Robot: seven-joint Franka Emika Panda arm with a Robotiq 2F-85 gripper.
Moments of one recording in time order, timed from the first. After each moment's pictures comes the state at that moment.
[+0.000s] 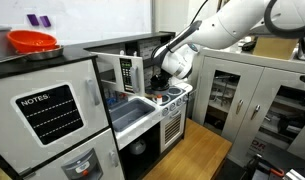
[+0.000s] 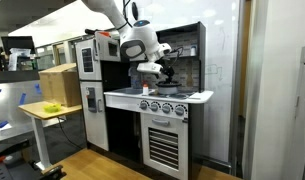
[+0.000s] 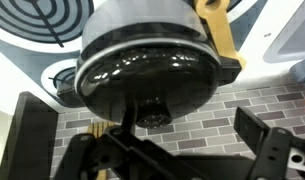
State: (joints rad) arm -0.09 0.65 0.05 -1.73 0.90 3.06 -0.90
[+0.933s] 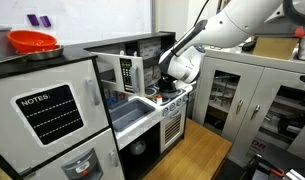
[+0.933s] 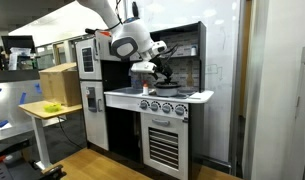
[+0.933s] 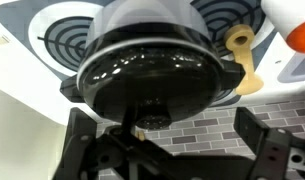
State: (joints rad) arm -0.02 0.55 -0.02 -1.92 0.90 3.18 -0.82
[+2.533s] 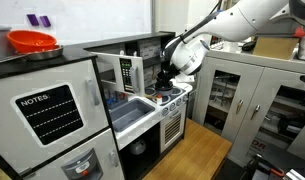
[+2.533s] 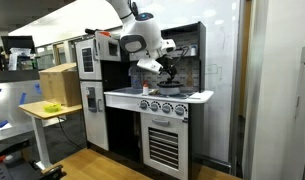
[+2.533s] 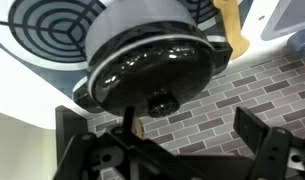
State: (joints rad) arm -0.43 0.58 0.38 -1.84 0.93 3.12 -0.90
